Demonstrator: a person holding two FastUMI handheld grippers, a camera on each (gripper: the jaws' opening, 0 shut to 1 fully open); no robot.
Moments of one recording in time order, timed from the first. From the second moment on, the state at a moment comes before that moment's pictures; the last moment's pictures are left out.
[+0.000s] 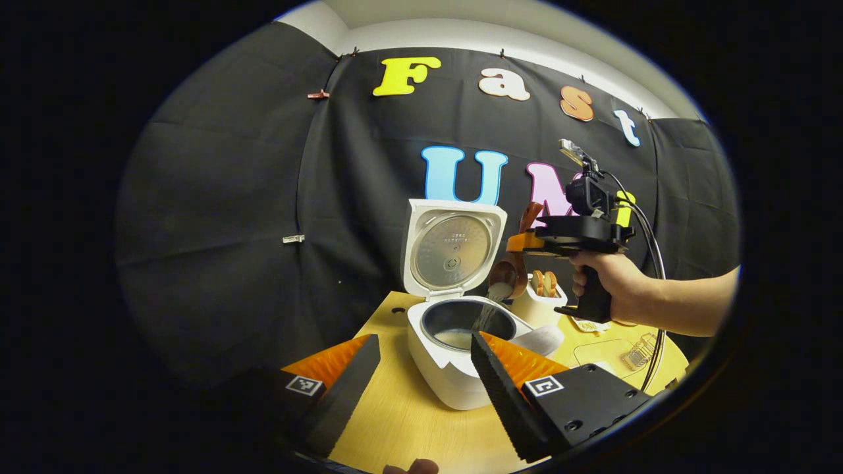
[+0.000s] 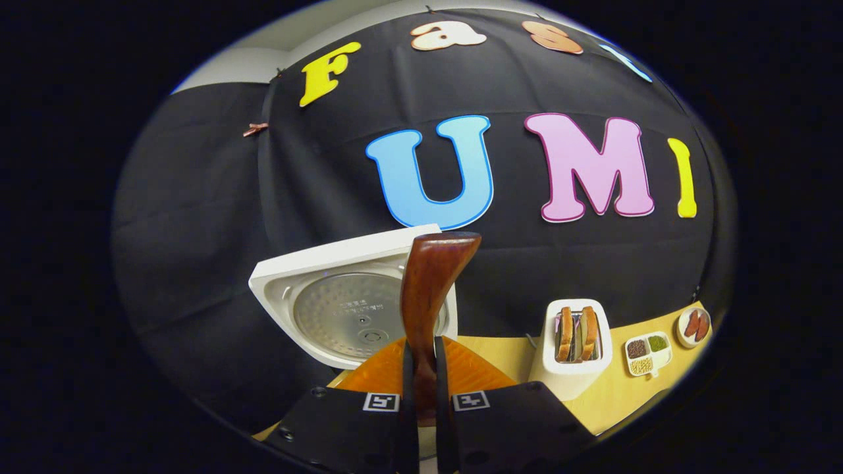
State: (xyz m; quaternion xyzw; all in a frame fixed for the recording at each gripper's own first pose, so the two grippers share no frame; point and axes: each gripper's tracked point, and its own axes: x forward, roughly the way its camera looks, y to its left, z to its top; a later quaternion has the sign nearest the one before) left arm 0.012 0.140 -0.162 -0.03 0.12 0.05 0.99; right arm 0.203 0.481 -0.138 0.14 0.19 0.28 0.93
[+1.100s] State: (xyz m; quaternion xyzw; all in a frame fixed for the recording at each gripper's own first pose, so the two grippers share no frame) left arm -0.004 0.144 -0.171 -0.03 0.12 0.06 0.99; right arm 0.122 0.553 -0.159 -0.09 0.11 0.43 0.89
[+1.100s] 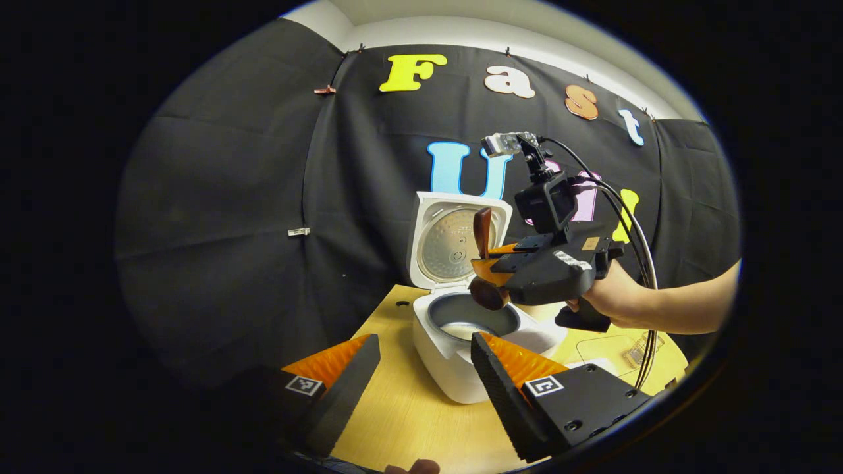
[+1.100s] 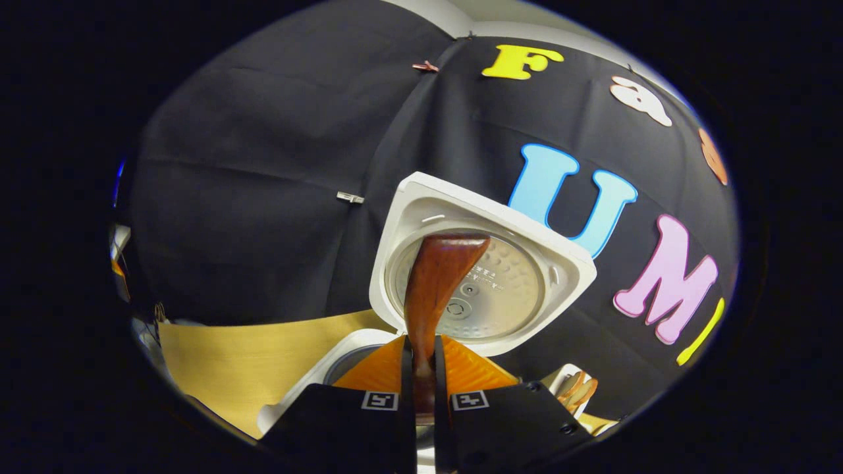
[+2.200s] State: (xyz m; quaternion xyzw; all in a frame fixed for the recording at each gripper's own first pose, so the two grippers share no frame) left arm -0.010 0.066 -0.140 0.00 0.10 0.02 0.99; right arm 0.112 0.255 -0.097 0.23 0.18 0.31 0.91
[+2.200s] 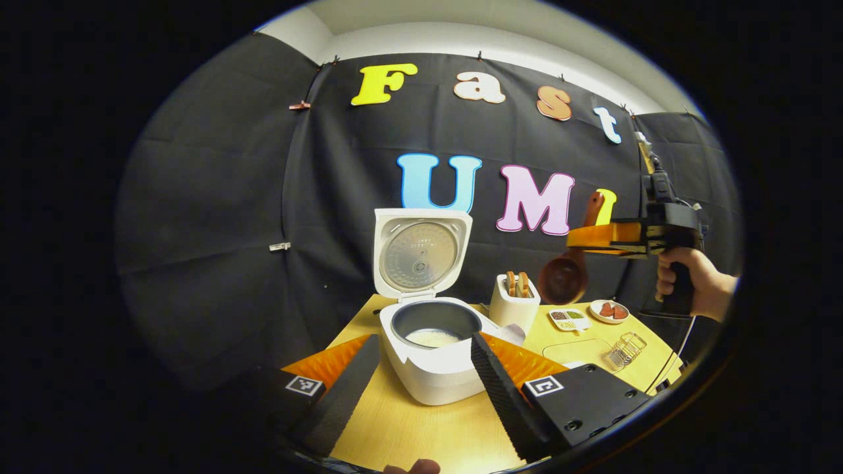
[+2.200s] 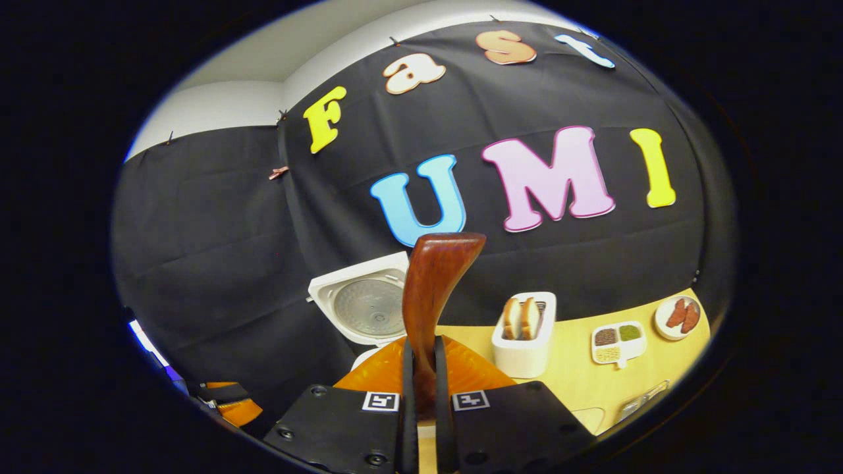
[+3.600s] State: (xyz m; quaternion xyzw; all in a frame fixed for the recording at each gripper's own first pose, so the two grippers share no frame) left arm -0.007 -0.001 -0.138 0.02 0.14 0.07 0.99; right arm 0.132 -0.014 -0.372 0.17 0.30 0.12 0.93
